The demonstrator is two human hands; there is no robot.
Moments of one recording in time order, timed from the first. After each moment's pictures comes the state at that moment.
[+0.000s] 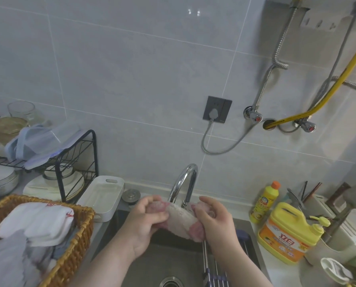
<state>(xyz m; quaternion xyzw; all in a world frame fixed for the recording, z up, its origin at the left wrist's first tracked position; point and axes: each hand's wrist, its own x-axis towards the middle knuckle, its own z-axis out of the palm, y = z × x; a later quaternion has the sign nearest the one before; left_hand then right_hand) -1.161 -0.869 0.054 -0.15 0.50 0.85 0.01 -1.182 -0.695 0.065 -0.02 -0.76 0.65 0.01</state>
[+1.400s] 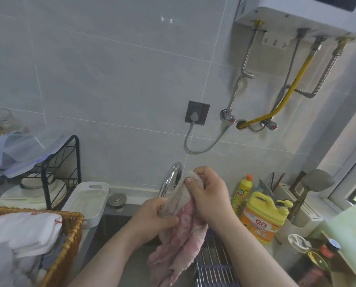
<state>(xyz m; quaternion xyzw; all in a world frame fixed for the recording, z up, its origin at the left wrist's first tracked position) -1.137 -0.868 0.079 0.12 0.74 0.66 0.03 -1.139 -0.712 0.152 0.09 -0.84 0.52 0.16</state>
